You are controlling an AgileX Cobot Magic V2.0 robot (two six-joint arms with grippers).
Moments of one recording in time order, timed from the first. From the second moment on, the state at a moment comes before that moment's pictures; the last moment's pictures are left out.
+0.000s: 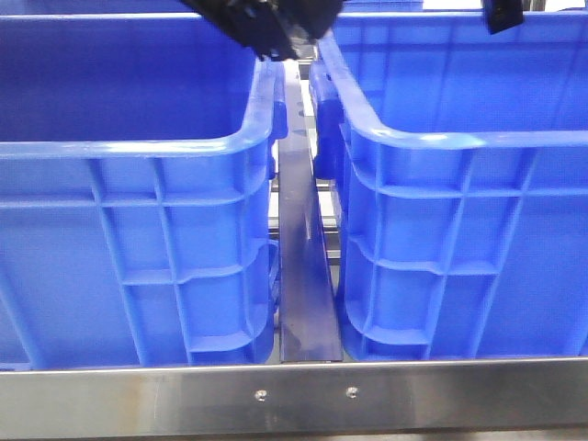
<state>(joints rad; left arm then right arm) -0.85 1.39 -1.25 -0.05 0.73 -0.04 0.16 1.41 -1.05 1.31 0.98 -0.63</state>
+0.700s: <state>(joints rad) -0.85 1.39 -1.25 -0.07 0.75 -0.04 -0.06 1.34 -0.88 1.28 0.20 -1.24</state>
